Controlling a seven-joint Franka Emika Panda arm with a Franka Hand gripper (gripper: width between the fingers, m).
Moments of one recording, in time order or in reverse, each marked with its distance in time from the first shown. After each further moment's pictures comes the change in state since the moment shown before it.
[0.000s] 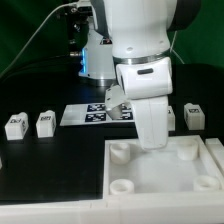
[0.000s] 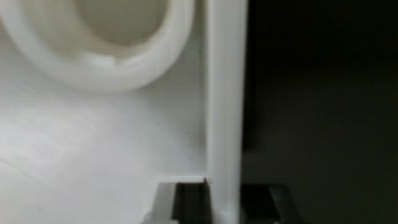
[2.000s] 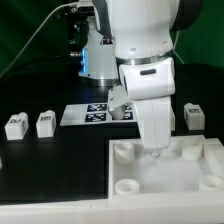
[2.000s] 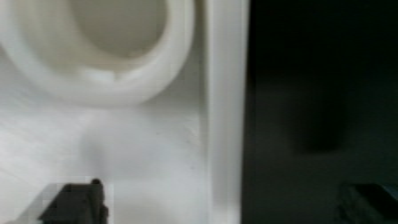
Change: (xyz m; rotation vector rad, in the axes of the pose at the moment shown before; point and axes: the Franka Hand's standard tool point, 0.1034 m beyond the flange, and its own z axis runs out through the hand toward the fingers) arm -0.001 0.000 -0.005 -0.001 -0.003 0.027
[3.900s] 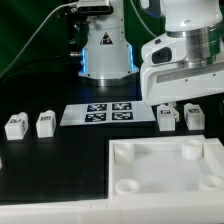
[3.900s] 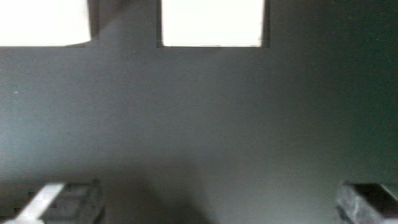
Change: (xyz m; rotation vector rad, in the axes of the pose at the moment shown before) arm 0.092 -0.052 -0.014 0.087 -0.006 1.540
